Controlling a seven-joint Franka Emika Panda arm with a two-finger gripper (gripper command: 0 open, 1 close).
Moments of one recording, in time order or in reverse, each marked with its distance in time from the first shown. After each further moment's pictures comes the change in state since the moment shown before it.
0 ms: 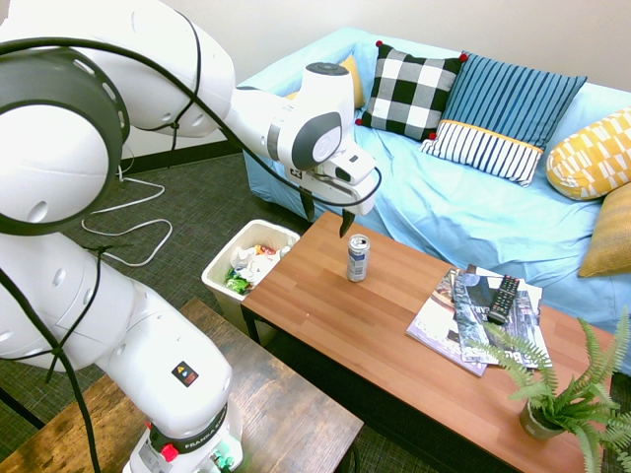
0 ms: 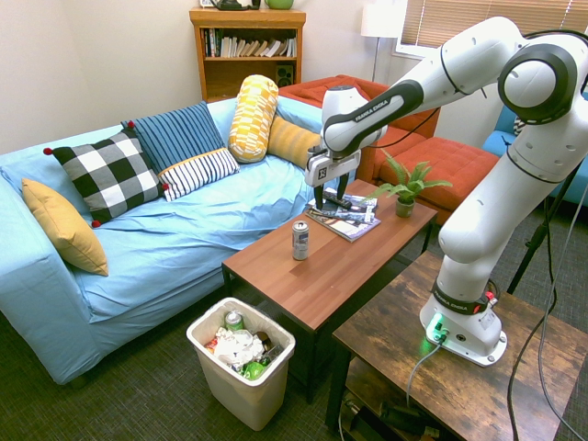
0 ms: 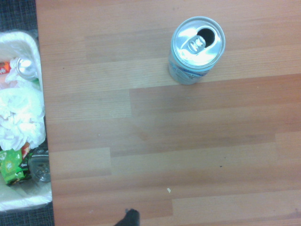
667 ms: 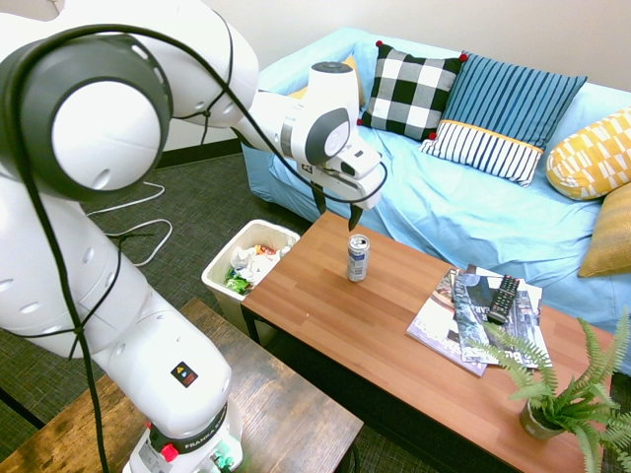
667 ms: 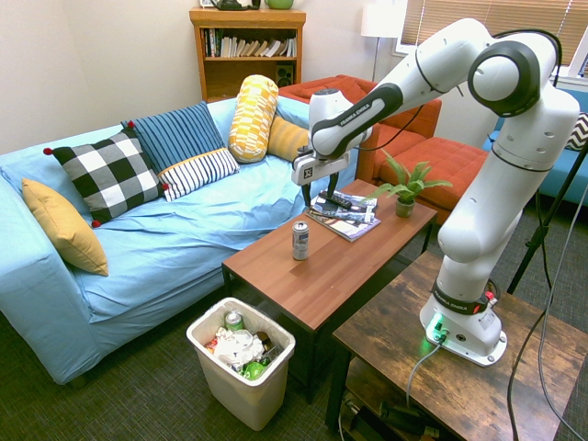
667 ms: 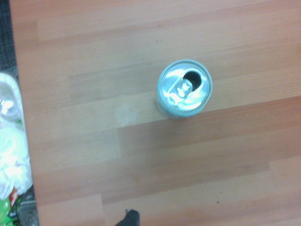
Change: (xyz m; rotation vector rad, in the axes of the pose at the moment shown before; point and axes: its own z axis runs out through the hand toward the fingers) arm 0.039 -0.038 0.019 -0.004 0.050 0.129
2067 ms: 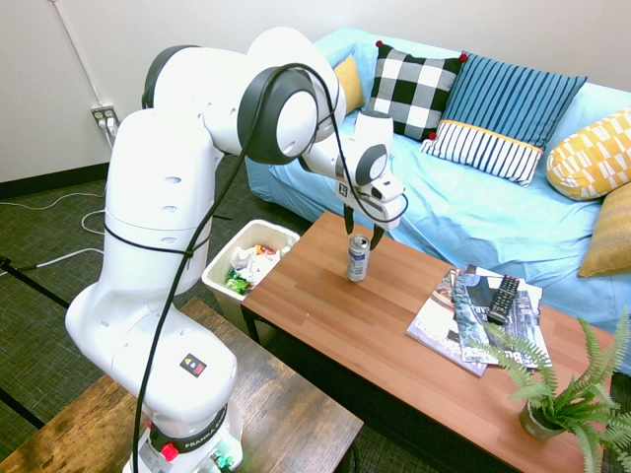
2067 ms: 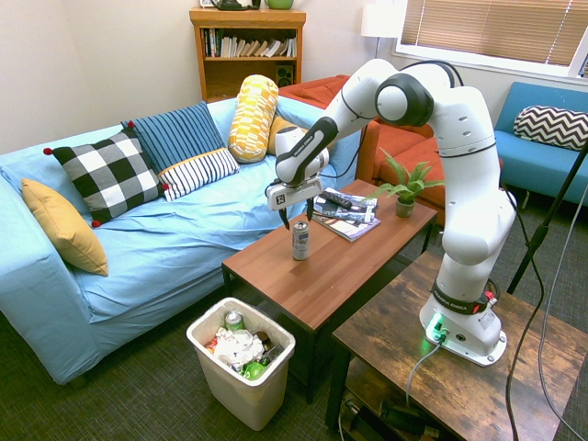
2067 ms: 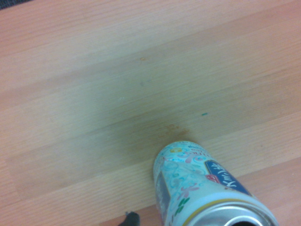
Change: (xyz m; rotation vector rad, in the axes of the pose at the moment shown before) arm 0.056 -0.089 0.152 -0.154 -0.077 0.090
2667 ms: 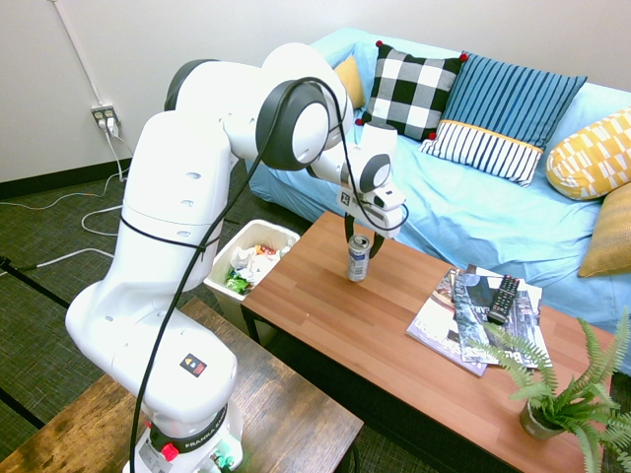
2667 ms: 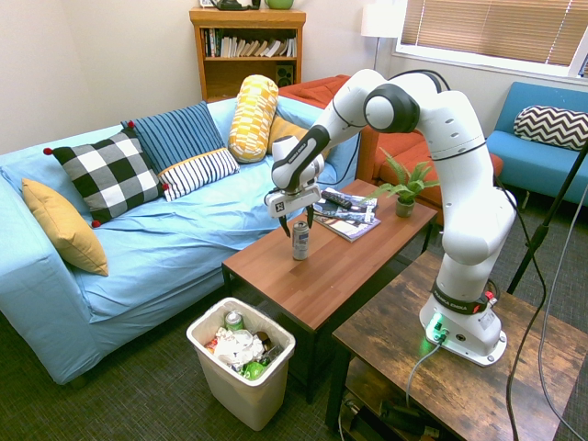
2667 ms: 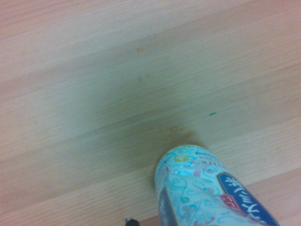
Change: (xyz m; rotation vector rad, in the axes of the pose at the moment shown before) arm 0.005 -0.013 0.030 -0.055 -0.043 -0.002
